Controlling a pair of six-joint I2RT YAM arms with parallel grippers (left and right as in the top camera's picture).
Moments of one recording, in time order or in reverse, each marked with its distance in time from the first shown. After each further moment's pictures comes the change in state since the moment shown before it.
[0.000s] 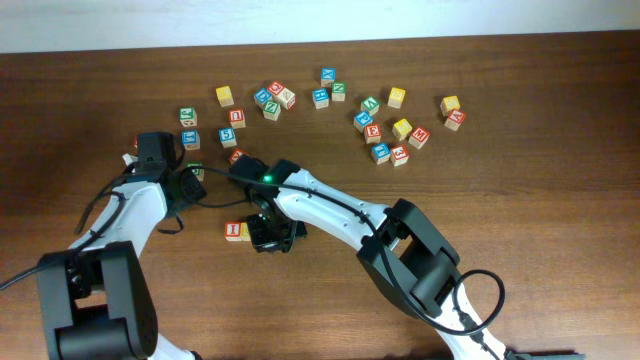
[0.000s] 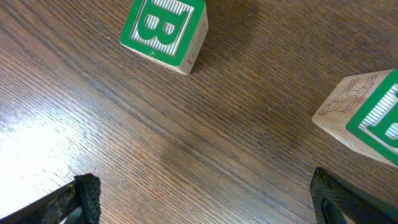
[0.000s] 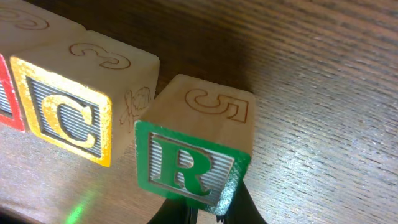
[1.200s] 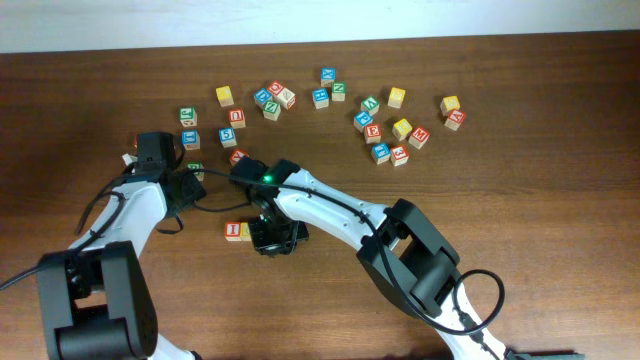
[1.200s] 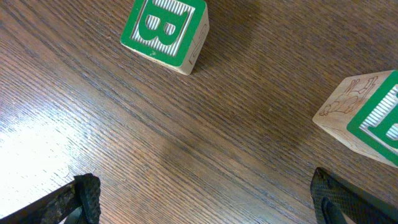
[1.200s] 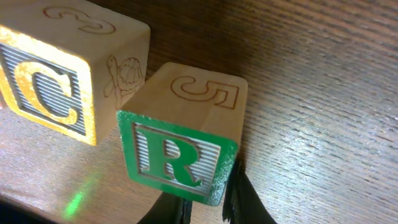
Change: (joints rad) left arm 0.000 0.000 0.000 0.000 0.000 0.000; right arm 0.000 0.000 0.000 -0.039 -0.030 -0.004
